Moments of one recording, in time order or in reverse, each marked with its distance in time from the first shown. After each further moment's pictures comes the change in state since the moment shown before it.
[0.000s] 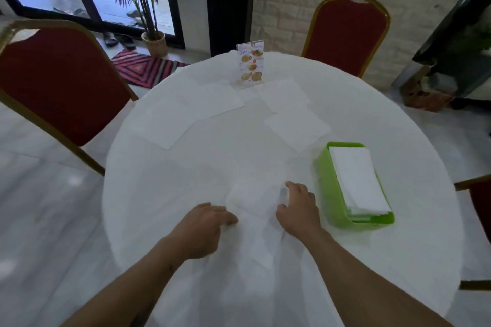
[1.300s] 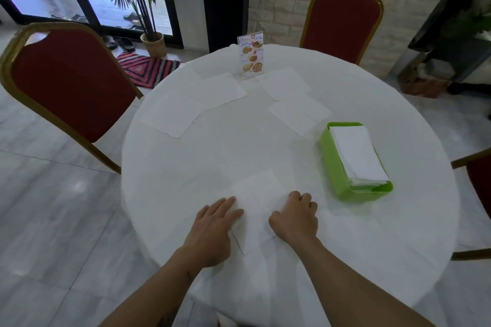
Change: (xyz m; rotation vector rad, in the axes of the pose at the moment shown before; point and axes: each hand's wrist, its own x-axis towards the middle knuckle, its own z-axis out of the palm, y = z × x) left_hand -0.058 0.017 0.033 0.085 0.012 -0.133; right_hand -0.067 -0.012 0.044 -0.054 0.083 0.180
